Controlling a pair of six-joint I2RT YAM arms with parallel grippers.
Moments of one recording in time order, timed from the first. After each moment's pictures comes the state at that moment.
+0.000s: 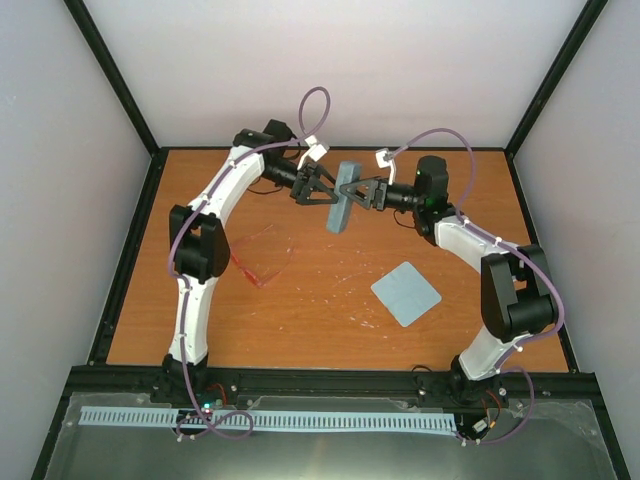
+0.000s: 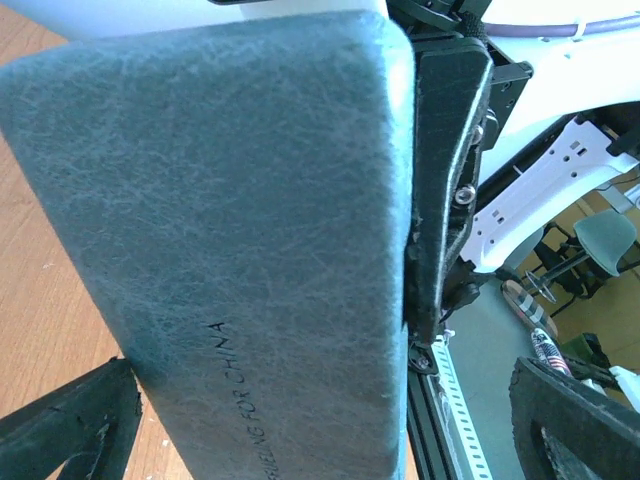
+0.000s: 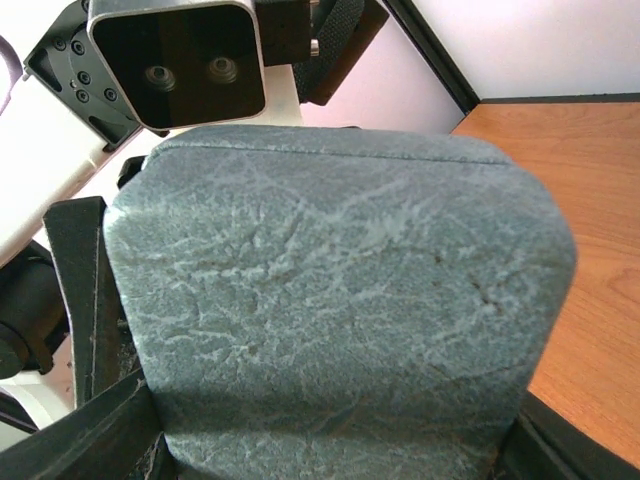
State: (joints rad) left arm -0.36 2.26 2.22 -1.29 1.34 0.70; right arm 0.28 1.67 1.06 0.46 -1.03 0.59
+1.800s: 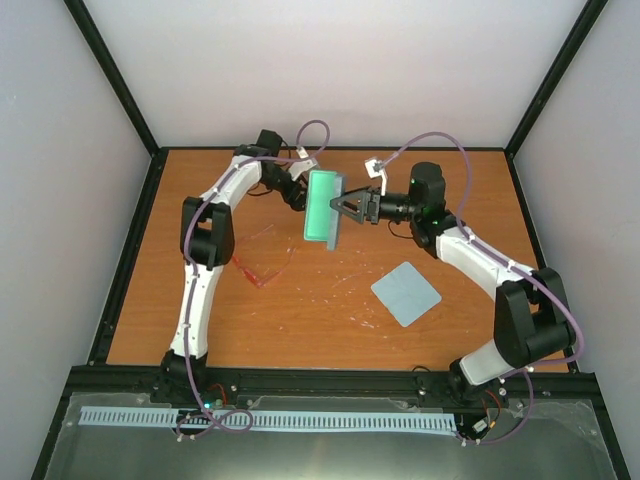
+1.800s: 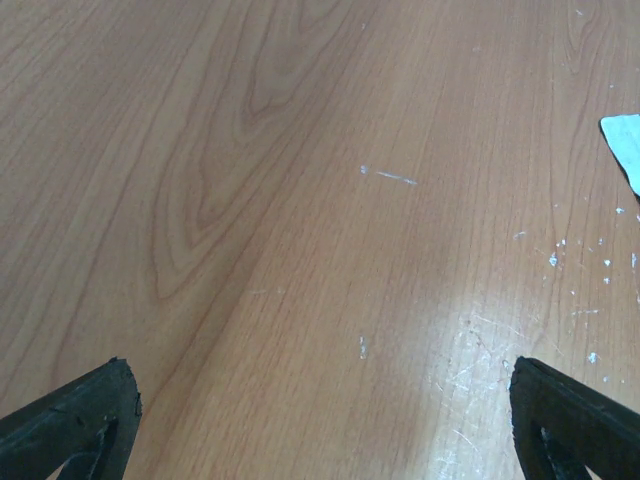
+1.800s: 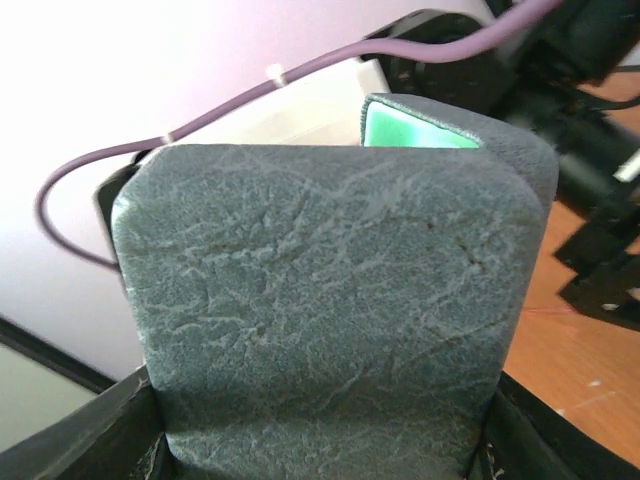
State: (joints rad) left arm -0.26 2.50 2.26 -0.96 0.80 0.69; right arm 0.37 1.52 1.01 0.36 -1.04 0.58
